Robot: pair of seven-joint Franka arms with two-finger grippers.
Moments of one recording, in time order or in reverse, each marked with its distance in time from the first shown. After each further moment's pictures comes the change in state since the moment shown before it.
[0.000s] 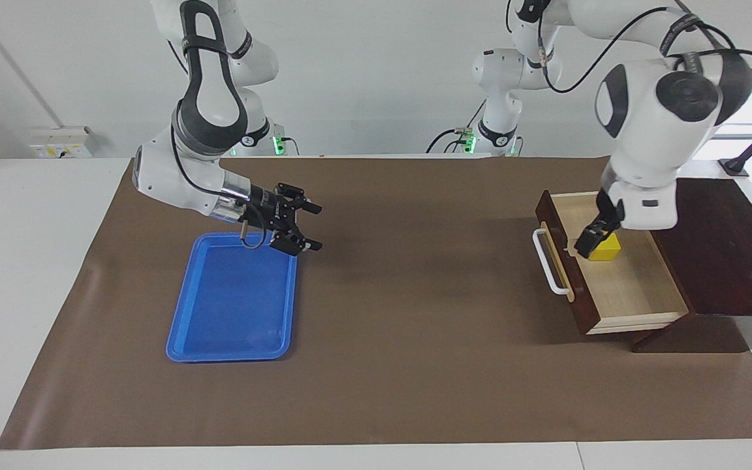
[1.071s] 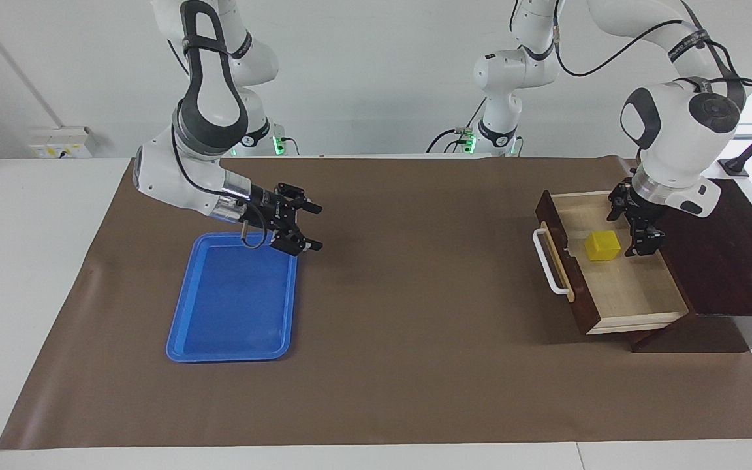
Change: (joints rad) left arm 0.078 -0.174 0.000 -0.509 -0.001 0.388 -0.582; right arm 0.000 0.000 0.000 0.001 -0.001 0.000 -0.002
